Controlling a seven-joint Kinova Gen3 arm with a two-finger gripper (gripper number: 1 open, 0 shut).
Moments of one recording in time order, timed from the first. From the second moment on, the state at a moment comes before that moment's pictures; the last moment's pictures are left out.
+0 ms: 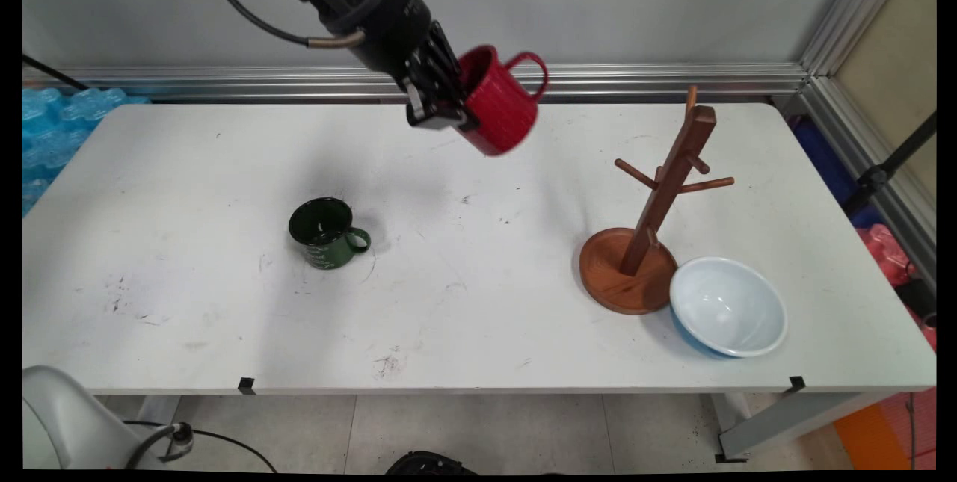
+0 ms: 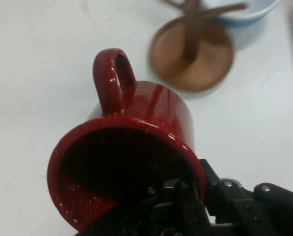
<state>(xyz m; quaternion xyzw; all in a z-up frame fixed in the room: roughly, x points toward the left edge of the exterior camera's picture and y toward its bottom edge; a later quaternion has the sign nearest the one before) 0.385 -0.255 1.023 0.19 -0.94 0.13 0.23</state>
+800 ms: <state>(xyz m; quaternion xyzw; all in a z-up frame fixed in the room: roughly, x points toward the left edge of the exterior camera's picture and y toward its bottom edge) 0.404 -0.307 0.976 0.21 -0.95 0.20 0.09</state>
